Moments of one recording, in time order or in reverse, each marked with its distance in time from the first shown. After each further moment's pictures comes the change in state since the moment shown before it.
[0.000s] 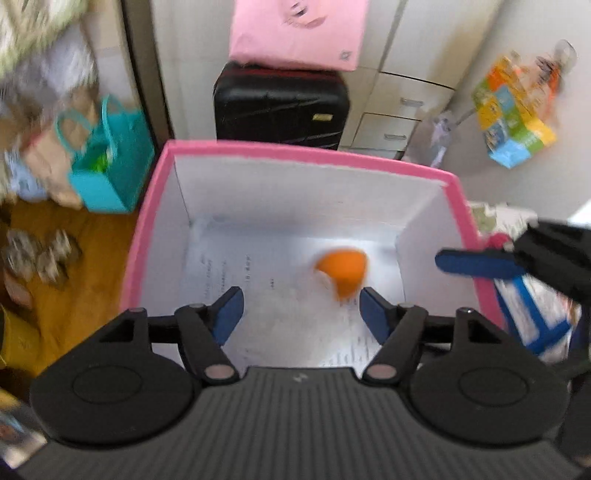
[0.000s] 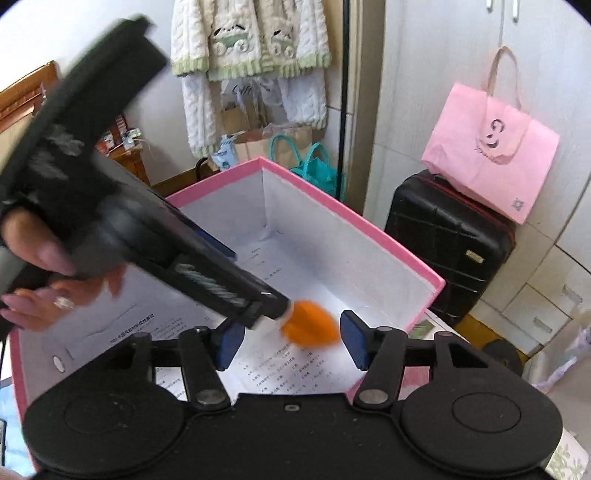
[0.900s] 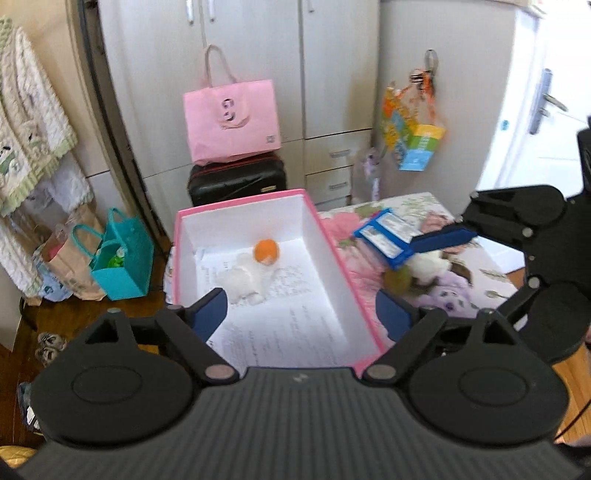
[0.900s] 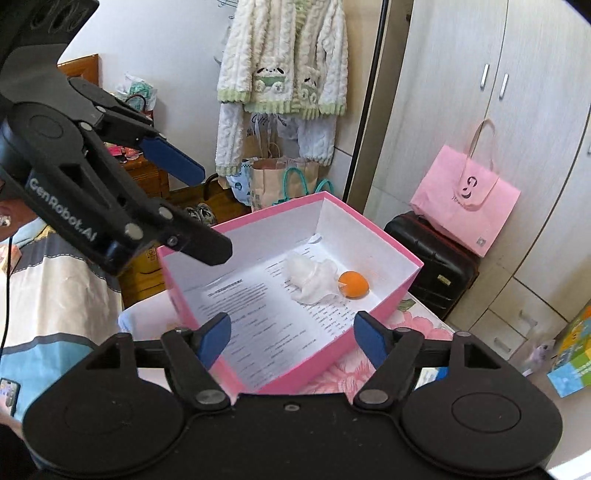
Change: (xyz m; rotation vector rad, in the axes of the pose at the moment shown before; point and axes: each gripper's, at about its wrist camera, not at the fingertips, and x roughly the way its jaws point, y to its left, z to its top) left arm -0.215 -0.072 -0.117 0.264 -0.254 -0.037; right arm -0.164 0.110 -0.057 -0.123 -0.101 -0.084
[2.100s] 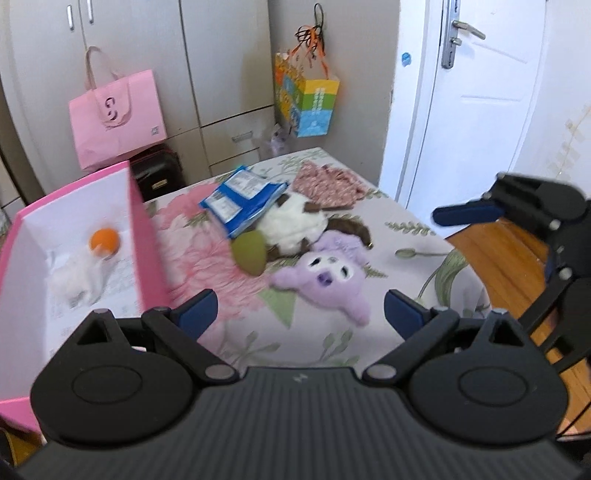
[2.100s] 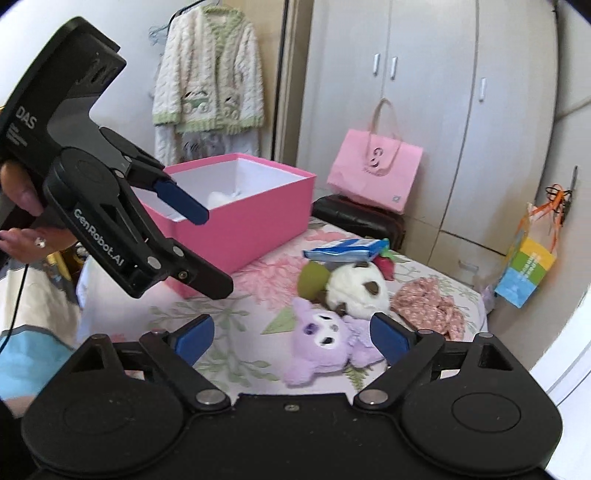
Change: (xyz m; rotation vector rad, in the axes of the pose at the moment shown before) left arm 0.102 -0.159 -0.055 0.159 0.000 -0.180; right arm -0.068 -0.035 -0.200 0.169 -0.154 -0.193
